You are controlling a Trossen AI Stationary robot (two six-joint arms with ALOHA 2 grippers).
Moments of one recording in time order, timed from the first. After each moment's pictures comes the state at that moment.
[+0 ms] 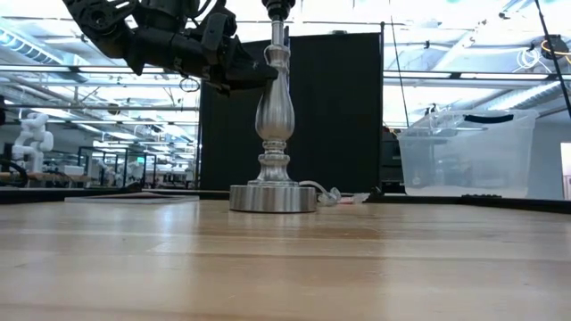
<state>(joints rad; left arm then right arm) 0.22 1.35 0.61 0.58 0.15 0.01 0.16 1.77 1.69 -0.15 1.03 0.35</state>
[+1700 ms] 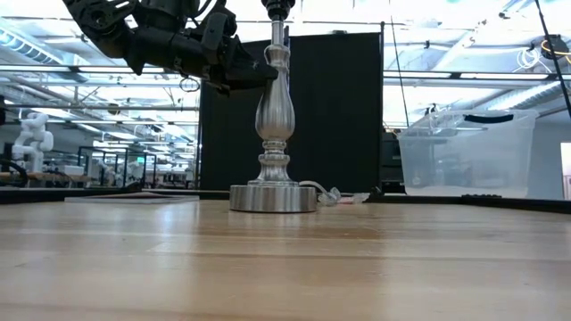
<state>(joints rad) 0.22 1.35 0.61 0.58 0.14 0.00 0.18 1.77 1.69 -0.08 1.05 0.20</state>
